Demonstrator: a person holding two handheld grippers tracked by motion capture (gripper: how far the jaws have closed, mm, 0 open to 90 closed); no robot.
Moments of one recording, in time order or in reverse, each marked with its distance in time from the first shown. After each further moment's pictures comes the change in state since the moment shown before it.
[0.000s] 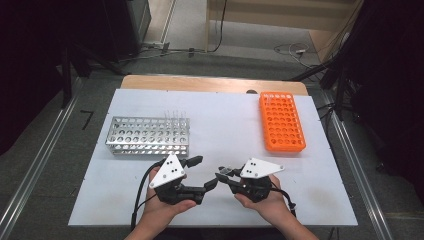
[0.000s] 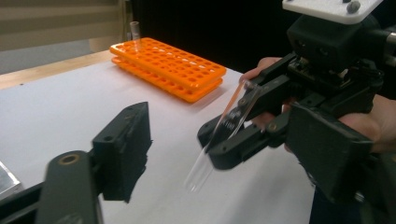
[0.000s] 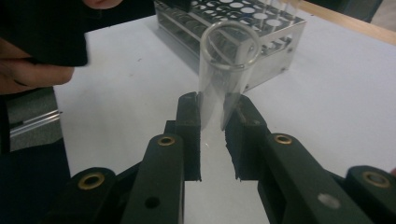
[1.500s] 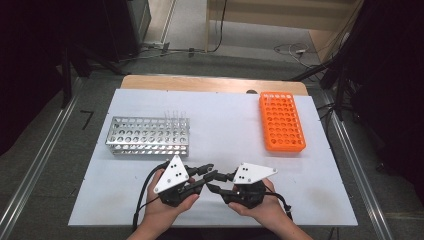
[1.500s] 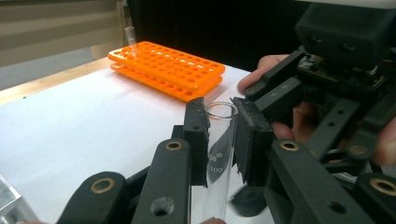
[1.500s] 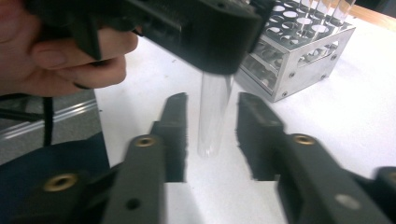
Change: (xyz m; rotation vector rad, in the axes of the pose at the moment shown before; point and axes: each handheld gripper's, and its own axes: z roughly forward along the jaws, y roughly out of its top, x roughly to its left) left arm 0.001 0.001 -0.002 -0.004 0.030 0.049; right arm 0.015 0.008 0.000 0.009 0.097 -0.013
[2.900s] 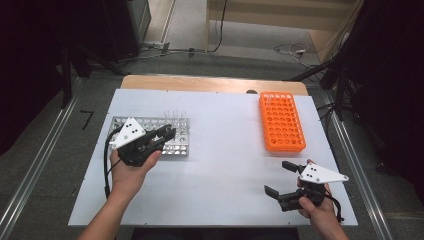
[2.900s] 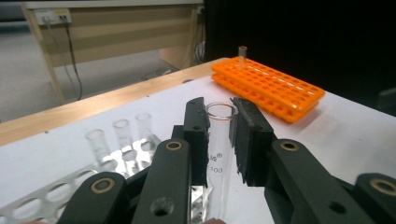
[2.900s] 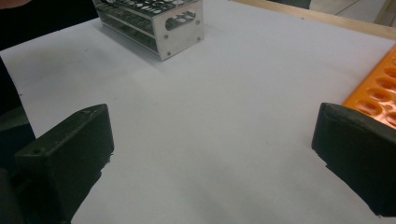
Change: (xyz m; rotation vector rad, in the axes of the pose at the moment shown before) left arm 0.101 0.028 -0.042 -0.027 0.255 -0.065; right arm -0.059 -0.070 -0.109 -0.055 -0.246 0.155
